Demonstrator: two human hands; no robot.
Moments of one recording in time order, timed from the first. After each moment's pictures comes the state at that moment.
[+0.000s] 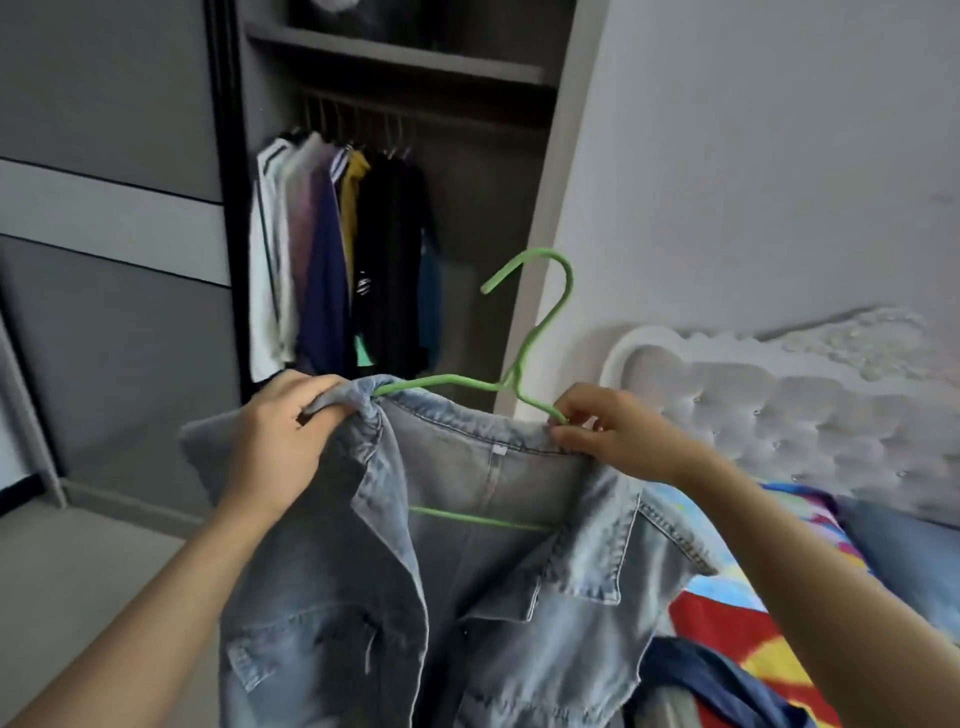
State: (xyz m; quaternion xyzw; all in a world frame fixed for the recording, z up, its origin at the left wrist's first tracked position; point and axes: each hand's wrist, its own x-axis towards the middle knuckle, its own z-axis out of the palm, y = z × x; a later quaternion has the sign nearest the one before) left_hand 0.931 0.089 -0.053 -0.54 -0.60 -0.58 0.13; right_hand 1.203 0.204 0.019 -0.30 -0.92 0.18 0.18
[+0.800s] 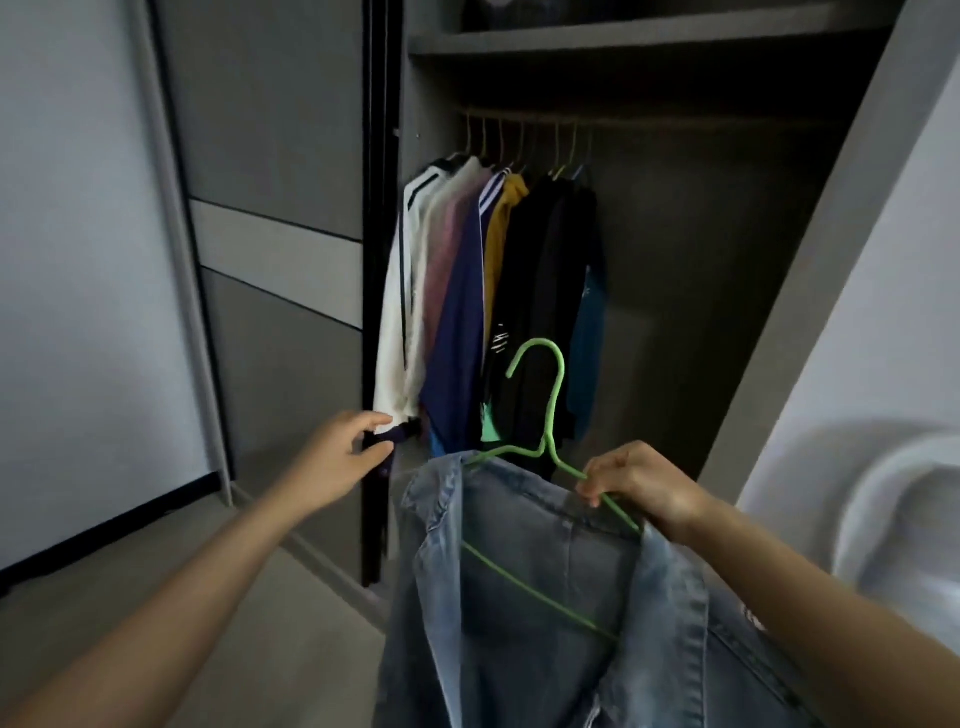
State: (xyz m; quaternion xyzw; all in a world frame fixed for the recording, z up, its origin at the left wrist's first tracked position) left_hand 0.719 0.296 -0.091 -0.45 -0.79 -0.41 0.01; right_hand 0.963 0.489 -0.043 -0.23 -0.83 0.50 0.12
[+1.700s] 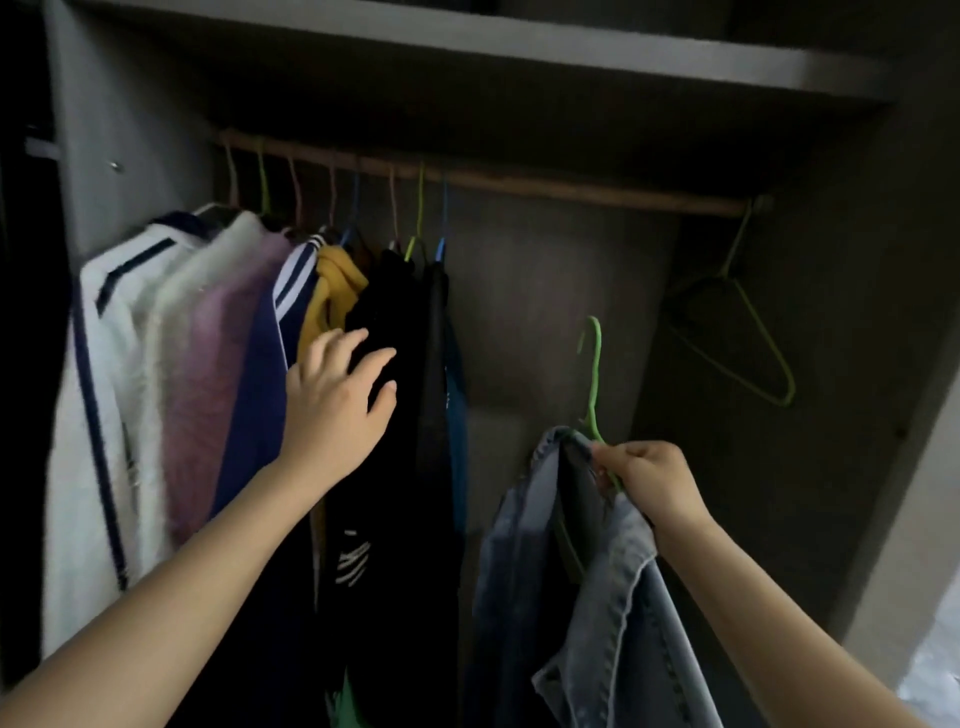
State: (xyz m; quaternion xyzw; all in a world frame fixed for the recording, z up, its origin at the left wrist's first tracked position) left_hand 0.534 0.697 0.030 -0.59 -0.64 -0.42 0.26; right_hand 0.808 0.761 0.021 -0.48 -0.62 0.38 0.50
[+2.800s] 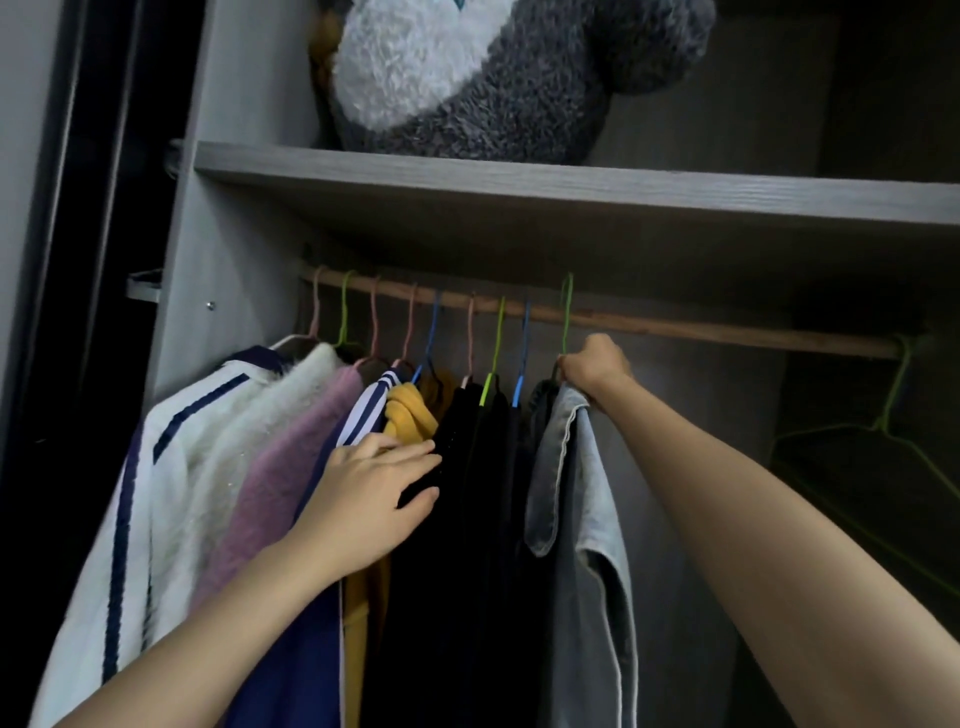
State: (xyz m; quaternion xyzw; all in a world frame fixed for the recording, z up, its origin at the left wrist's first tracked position) left_hand 0.454 0.753 0.083 -0.65 -0.64 -0.34 0.24; right_hand 0.621 0.925 0.224 -0.50 -0.75 0.05 0.44
